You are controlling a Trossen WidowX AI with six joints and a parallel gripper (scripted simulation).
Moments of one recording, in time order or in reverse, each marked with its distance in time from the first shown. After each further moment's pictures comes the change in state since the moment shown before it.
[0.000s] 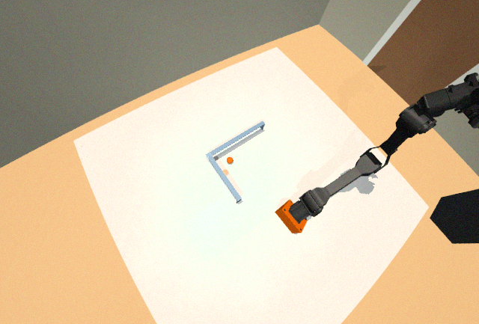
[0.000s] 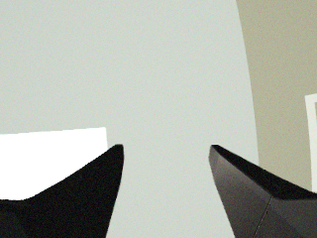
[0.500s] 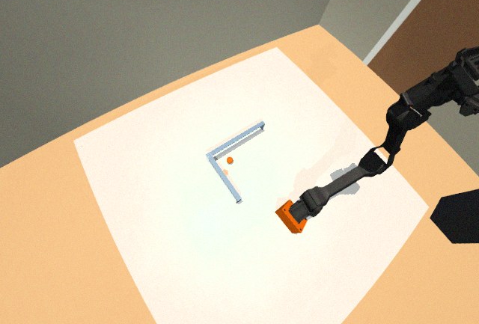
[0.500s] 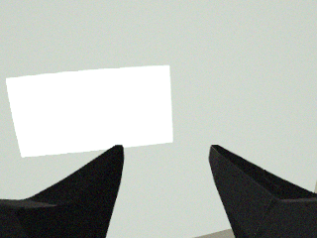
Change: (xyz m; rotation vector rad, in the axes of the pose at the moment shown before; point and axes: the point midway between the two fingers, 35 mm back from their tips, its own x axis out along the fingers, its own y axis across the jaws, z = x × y) arm -0.039 0.097 -0.083 0.063 0.292 0.270
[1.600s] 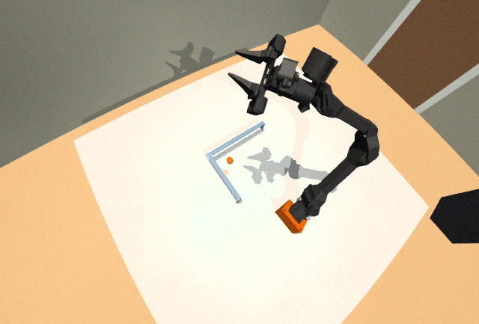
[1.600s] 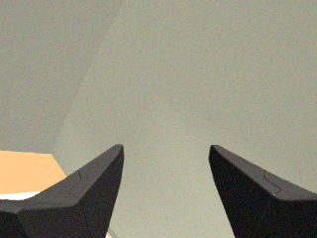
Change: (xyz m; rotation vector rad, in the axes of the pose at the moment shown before) arm -0.268 0.280 -0.299 0.183 1.284 0.843
